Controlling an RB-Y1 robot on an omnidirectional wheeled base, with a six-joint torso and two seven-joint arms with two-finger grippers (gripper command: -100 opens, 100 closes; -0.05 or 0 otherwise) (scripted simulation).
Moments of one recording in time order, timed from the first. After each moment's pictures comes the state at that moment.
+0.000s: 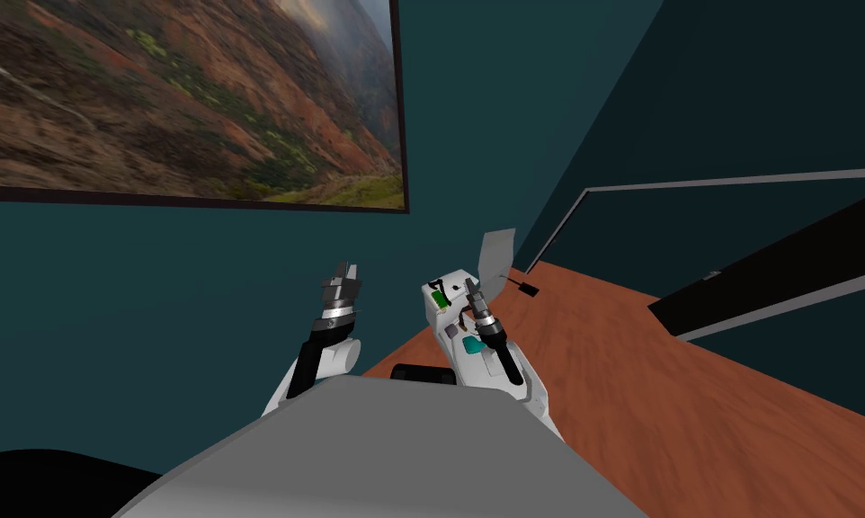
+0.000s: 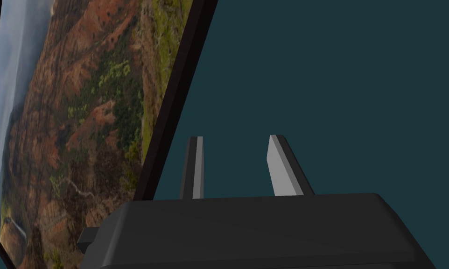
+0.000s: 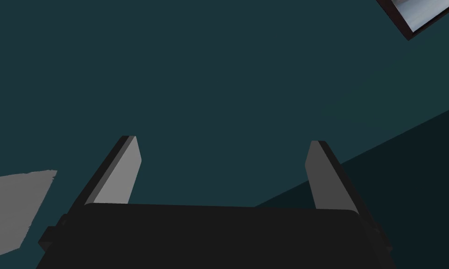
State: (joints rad) left arm 0.48 -0.04 0.04 -2.29 0.04 -0.45 0.06; right arm 0.29 -0.31 0.16 -1.98 0.21 -0.55 -0.03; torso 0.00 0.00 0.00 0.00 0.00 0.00
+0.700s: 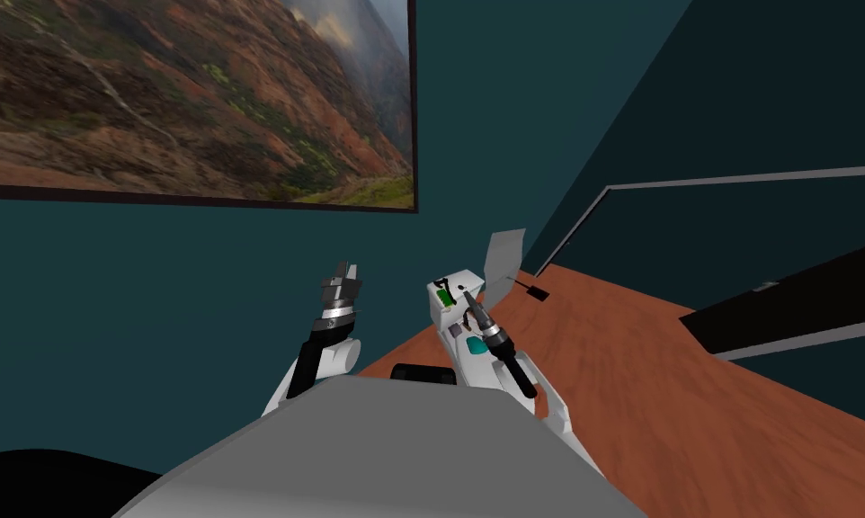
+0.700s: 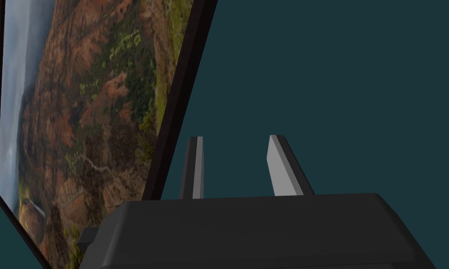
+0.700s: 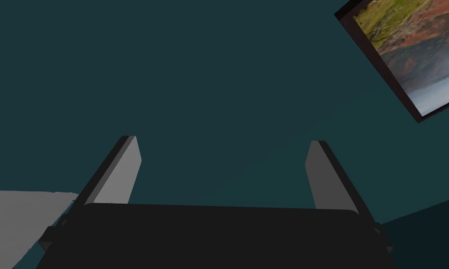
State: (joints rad) left arm 0.48 -0.04 0.04 -2.29 0.04 -0.45 0.06; right arm 0.35 -0.46 0.16 -1.91 0.26 -0.55 0.00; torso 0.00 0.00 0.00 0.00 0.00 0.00
